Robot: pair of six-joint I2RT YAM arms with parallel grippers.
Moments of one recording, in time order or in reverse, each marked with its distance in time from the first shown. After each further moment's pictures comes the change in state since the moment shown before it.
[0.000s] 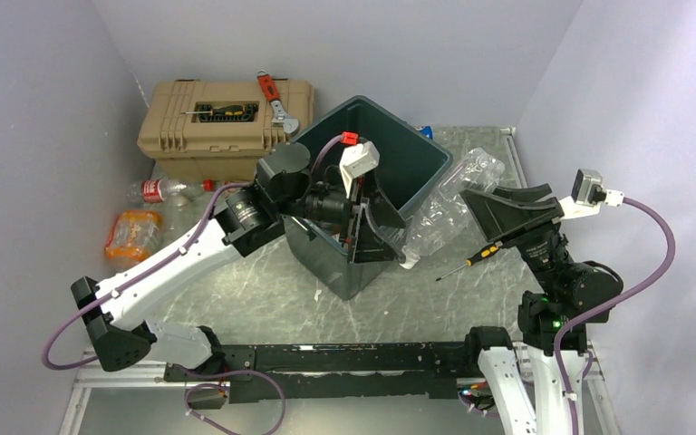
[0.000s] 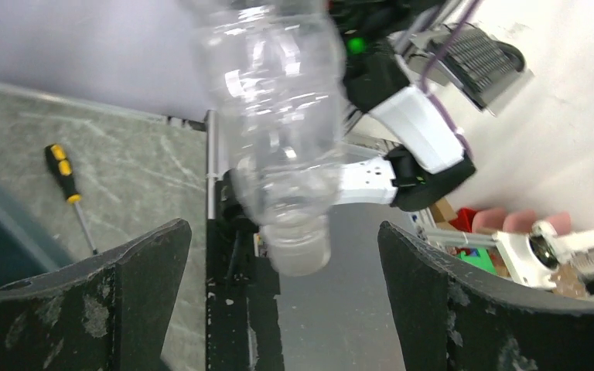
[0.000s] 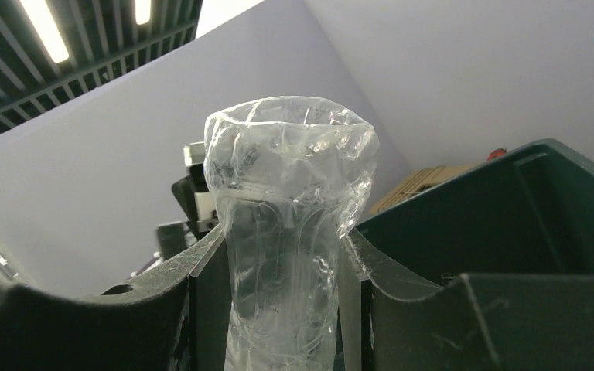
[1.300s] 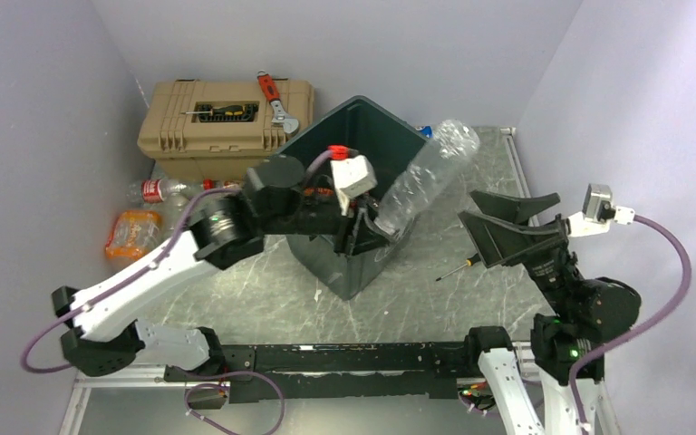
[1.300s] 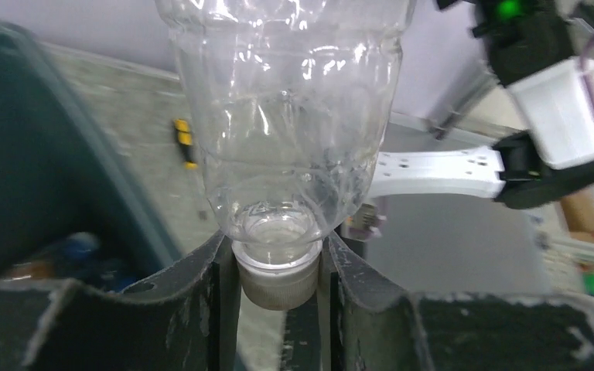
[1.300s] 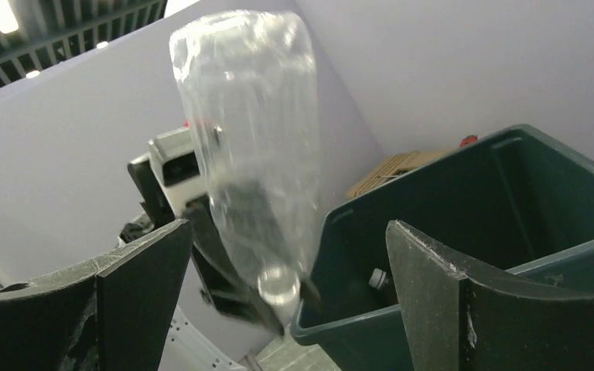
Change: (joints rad) left arm -0.134 -0.038 0.071 -0.248 -0.295 0.220; right arm 0.043 -0.064 0.072 -0.214 0.022 -0.136
